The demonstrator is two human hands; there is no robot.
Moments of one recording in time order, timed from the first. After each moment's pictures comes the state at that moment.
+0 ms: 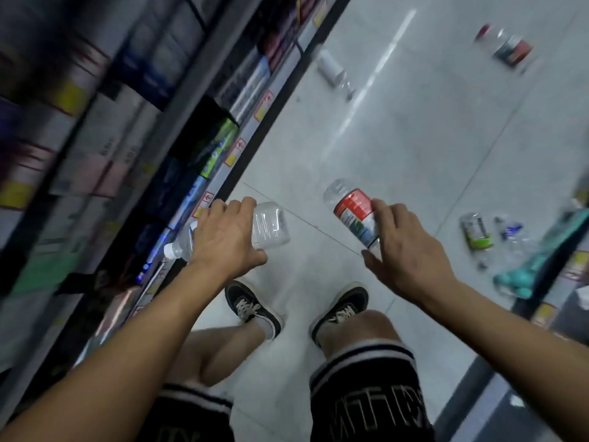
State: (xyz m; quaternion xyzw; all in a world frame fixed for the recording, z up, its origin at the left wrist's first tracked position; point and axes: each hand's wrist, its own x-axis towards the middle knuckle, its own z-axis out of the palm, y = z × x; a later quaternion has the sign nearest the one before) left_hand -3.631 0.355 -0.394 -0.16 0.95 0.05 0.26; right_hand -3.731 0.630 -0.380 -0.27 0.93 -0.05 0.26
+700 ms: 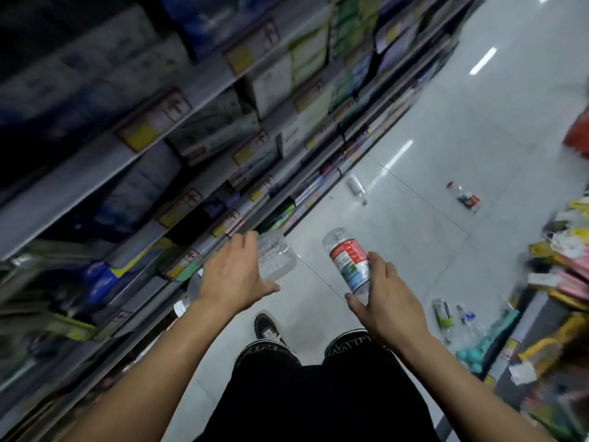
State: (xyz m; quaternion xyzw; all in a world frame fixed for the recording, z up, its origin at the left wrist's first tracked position) left_hand -3.516 0.261 -0.023 -0.28 0.94 0.11 0.15; right_hand -3.629 0.510 -0.031 -0.24 0.94 -0.10 0.23
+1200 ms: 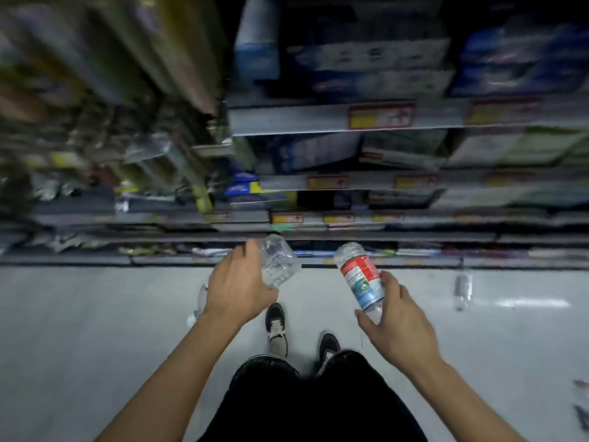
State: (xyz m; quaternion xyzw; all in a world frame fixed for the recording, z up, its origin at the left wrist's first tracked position) left_hand -3.387 0.318 0.016 -0.68 0.71 0.14 0.06; right_hand -3.646 0.416 -0.017 -0.55 0.79 -0.05 0.28
